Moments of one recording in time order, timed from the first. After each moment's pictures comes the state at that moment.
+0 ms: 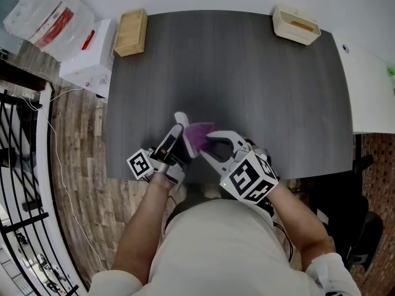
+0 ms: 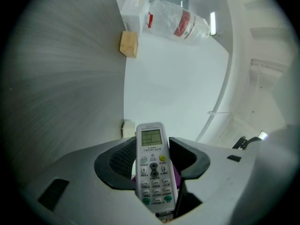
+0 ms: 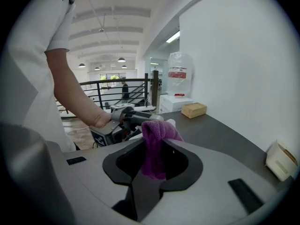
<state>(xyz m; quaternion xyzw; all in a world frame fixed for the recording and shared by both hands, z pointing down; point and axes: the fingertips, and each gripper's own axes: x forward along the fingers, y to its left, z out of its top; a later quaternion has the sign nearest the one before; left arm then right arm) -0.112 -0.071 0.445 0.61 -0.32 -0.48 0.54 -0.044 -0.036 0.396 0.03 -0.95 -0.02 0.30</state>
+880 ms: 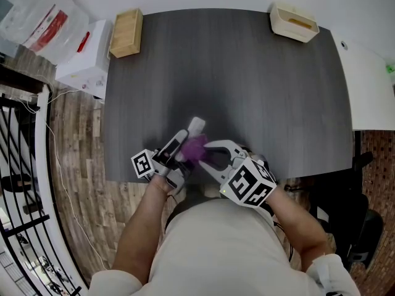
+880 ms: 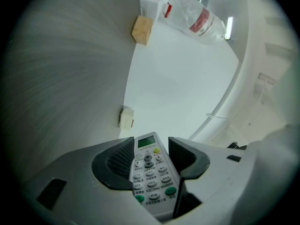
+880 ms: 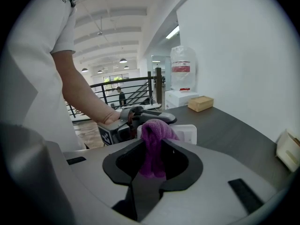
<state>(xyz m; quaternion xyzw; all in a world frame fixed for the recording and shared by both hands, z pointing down) -0.083 -0.071 0.452 0.60 -0.24 -0.48 0.59 -0.037 -0.016 0.415 0.00 -0.95 0.02 0.31</state>
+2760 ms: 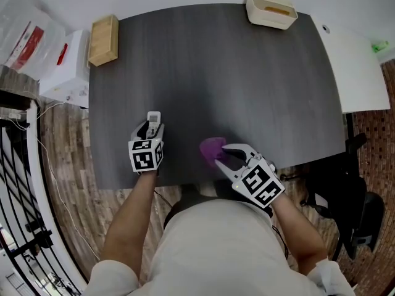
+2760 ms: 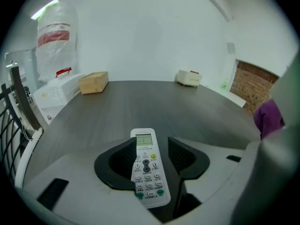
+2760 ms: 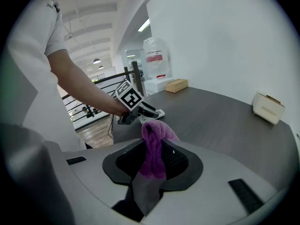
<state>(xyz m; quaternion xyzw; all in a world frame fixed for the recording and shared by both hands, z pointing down) -0.156 -0.092 0.566 0.67 -0.63 0.24 0.31 0.054 -0.030 0.453 0.12 -0.92 0.11 0.35</state>
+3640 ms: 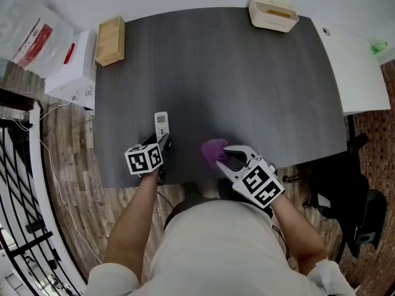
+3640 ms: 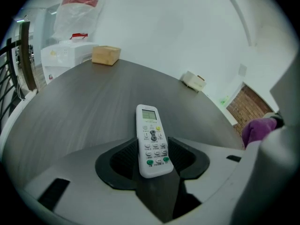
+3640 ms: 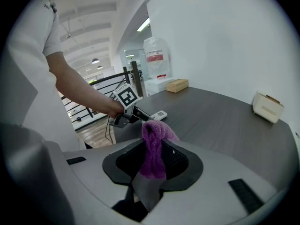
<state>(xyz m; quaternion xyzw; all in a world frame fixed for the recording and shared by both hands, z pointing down) -0.154 -0.046 0.588 0.64 -0.60 0.16 0.45 0.043 -0.015 0.453 0.13 -0.92 0.11 0.36</state>
